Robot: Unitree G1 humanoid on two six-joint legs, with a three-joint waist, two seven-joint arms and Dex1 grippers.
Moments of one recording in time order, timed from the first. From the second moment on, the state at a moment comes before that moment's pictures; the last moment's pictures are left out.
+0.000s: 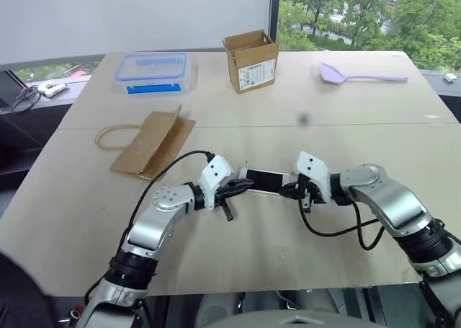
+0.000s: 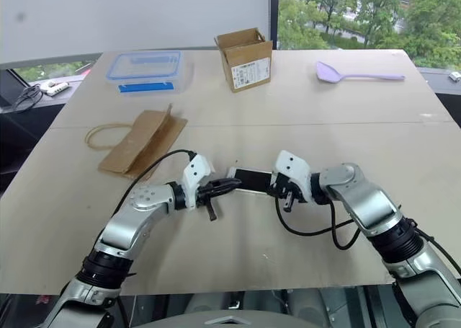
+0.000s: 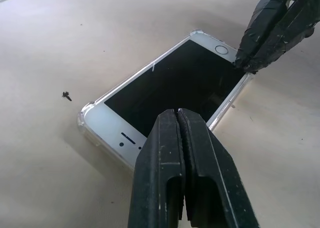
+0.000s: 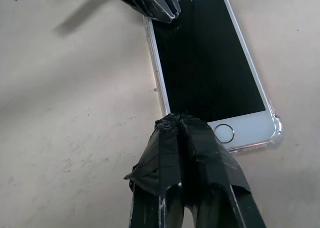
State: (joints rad) left arm -0.23 0.49 -0.19 -0.10 -0.25 0.39 -0.84; right arm -0.48 -0.61 0.42 -0.23 0.20 0.83 0.93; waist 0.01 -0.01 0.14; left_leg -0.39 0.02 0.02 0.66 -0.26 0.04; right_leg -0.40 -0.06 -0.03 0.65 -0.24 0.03
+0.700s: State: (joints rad) left arm 0.03 0.57 0.12 -0.45 -0.58 0.52 -0.83; right arm 0.29 -0.60 -0.27 -0.58 0.43 0.44 0.85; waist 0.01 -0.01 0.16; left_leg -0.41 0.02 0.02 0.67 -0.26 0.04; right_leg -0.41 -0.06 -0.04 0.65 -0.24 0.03
